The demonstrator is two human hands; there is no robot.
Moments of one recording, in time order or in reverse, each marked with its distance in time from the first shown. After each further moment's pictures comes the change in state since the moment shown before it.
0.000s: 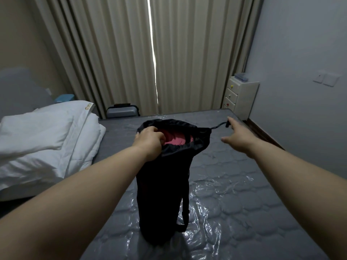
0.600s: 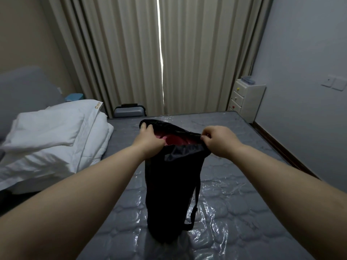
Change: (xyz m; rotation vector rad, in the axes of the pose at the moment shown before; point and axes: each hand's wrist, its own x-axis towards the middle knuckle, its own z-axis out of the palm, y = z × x) left_hand -0.027 -0.030 -0.023 -0.286 -0.010 -0.255; right_hand -0.036 -0.072 0.054 -0.326 0.017 -0.349
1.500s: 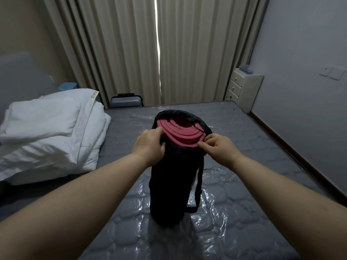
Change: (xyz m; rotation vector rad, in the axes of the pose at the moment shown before) left_hand -0.024 -0.044 0.023 0.146 0.164 0.365; right_hand -0.038 0.001 0.055 0.328 -0.027 0.070
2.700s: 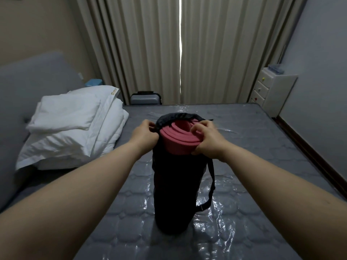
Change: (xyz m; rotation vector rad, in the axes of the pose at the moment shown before) left_hand 0.039 -0.009 0.000 -0.490 0.008 -0.547; right_hand 0.060 -0.014 -0.003 0.059 -0.267 -0.062
